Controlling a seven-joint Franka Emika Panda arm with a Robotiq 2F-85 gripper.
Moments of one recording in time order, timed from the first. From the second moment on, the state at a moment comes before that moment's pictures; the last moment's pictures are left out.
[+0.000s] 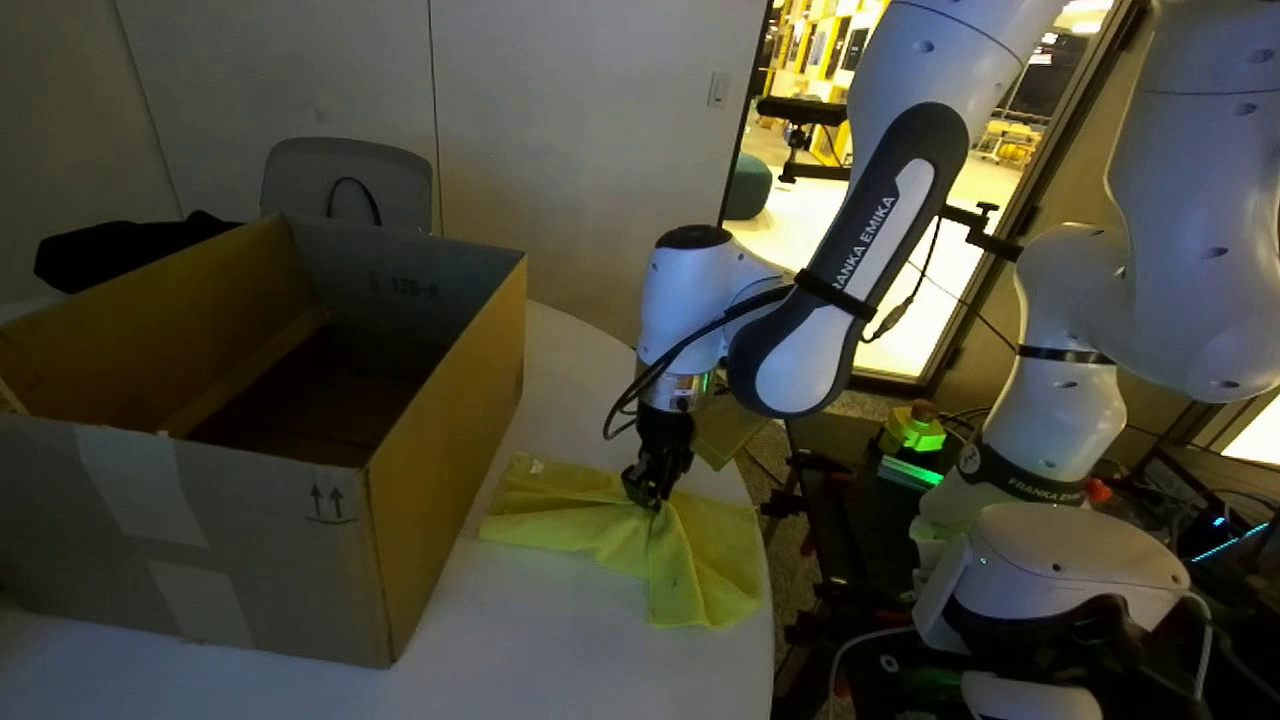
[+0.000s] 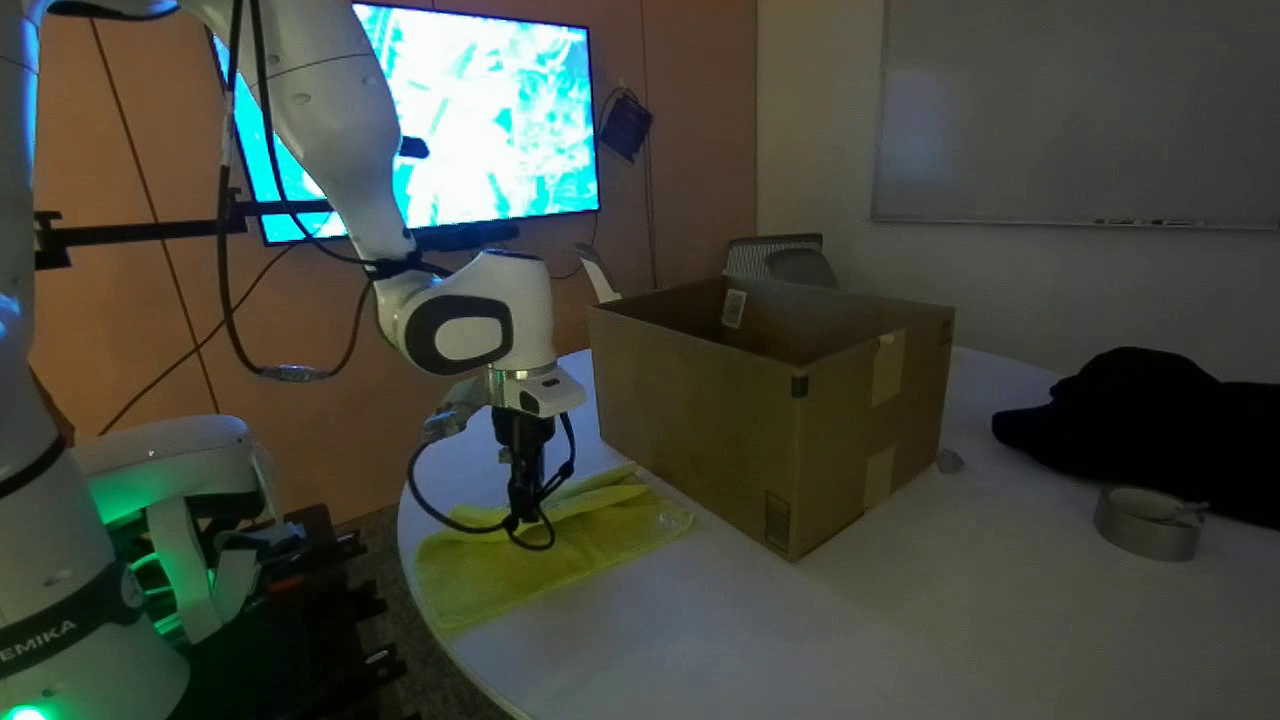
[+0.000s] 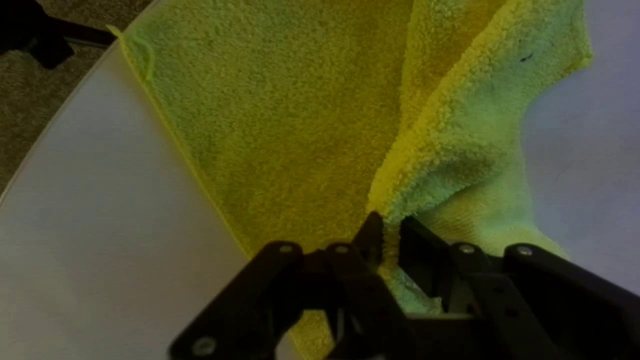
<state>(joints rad) 0.20 0.28 -0.07 -2.57 0.07 2.81 0.59</state>
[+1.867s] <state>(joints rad) 0.09 0.26 -0.03 -2.75 0.11 2.83 0.42</state>
